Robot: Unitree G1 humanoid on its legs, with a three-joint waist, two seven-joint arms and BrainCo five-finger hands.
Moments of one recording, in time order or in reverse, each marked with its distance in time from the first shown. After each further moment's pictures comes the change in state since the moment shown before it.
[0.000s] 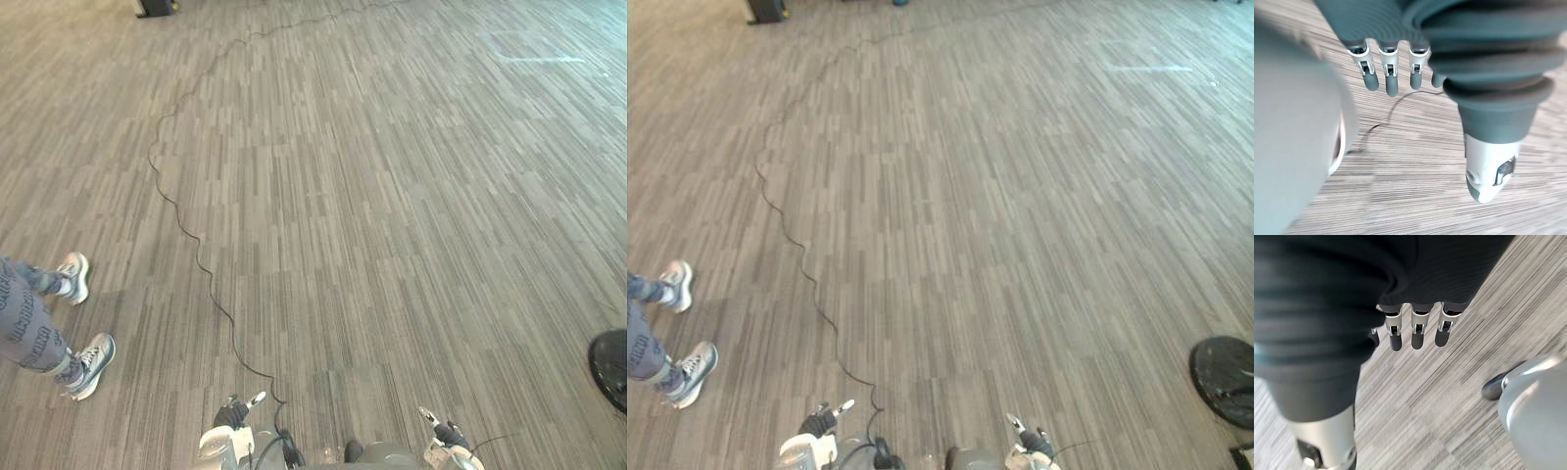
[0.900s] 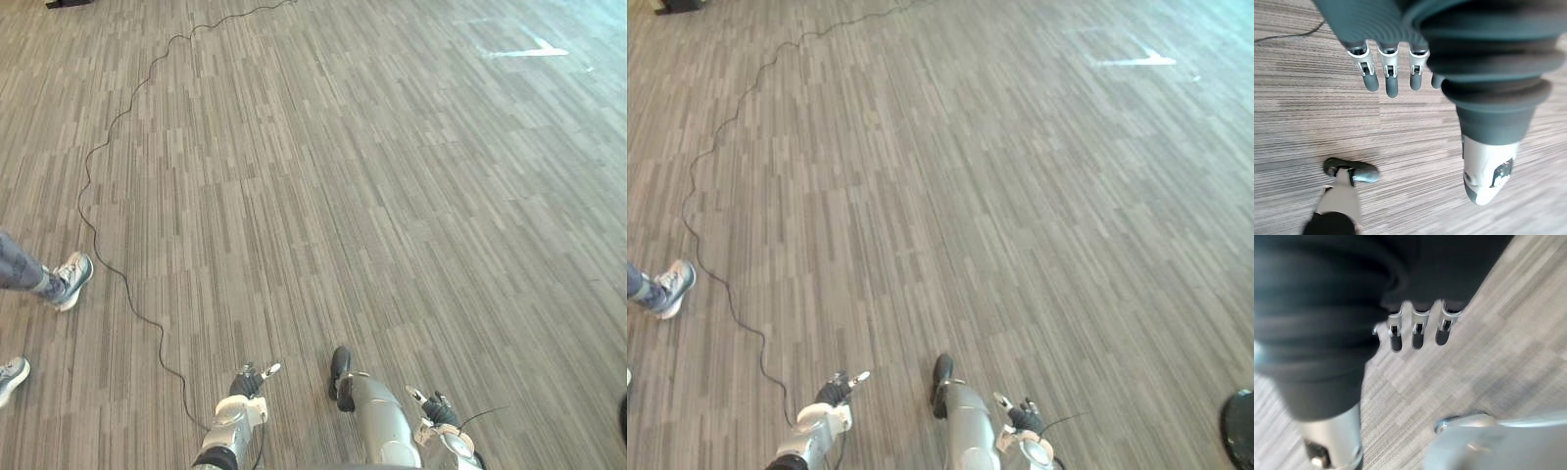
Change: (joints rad) left arm -0.145 -0.033 -0.056 0.094 0.017 -0.009 0.000; right arm -0.087 -0.031 0.045 -0.036 -0.100 -0.021 0.012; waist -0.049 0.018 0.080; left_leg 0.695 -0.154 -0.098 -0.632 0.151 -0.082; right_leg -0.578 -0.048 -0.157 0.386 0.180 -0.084
